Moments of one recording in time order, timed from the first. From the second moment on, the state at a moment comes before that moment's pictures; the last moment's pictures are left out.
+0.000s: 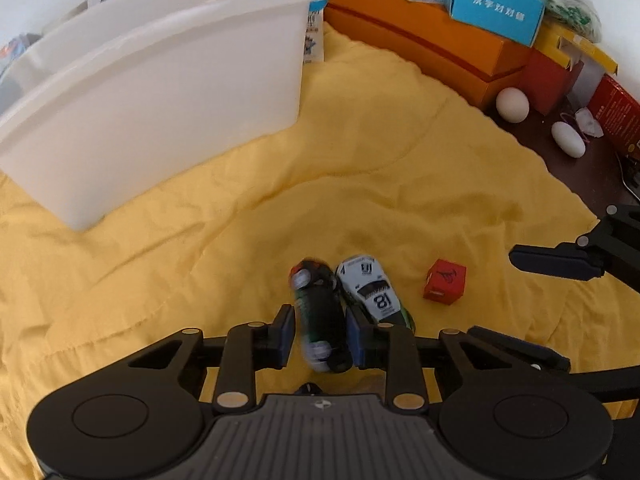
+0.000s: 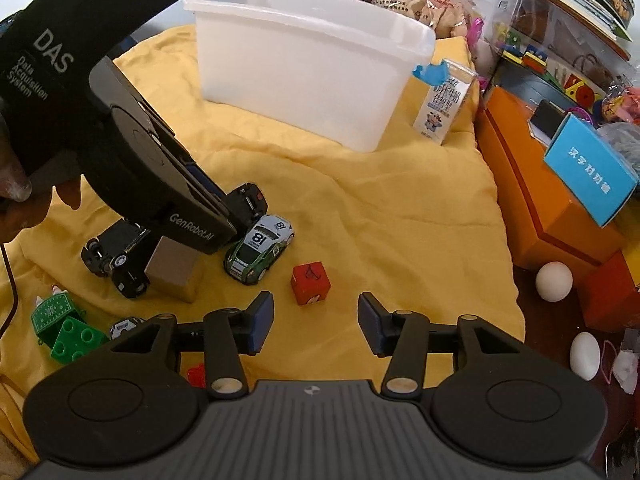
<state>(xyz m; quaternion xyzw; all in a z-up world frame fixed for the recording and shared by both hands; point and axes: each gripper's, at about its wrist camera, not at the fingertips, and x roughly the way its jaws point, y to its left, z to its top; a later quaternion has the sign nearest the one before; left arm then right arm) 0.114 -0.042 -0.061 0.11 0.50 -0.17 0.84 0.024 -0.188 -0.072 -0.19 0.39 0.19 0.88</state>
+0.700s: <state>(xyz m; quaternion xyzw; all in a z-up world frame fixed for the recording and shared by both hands) 0.096 -0.049 -0.069 0.29 0.44 -0.10 0.85 0.022 -0.191 -0.074 -0.20 0.39 0.19 0.88</state>
